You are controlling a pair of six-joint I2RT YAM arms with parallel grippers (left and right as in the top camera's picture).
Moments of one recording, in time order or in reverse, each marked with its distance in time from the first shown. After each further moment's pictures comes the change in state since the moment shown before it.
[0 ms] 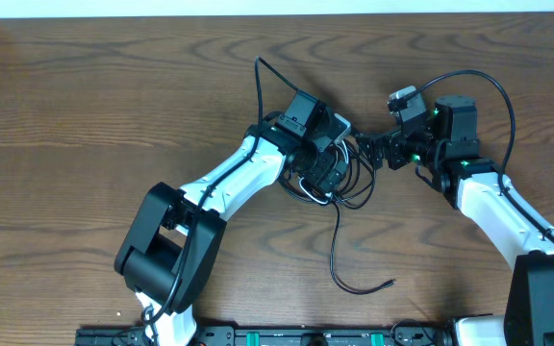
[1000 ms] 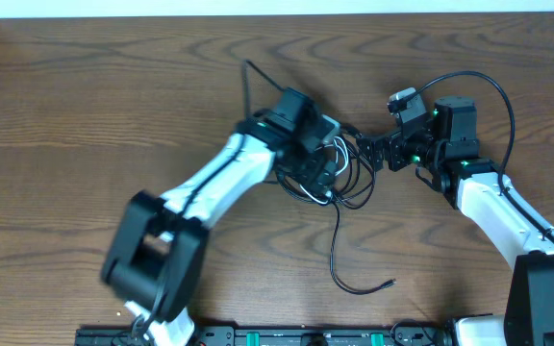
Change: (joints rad) left arm 0.058 -0.081 -0.001 -0.161 0.057 -0.014; right arm 0.000 0.000 0.000 -0.023 0.005 0.000
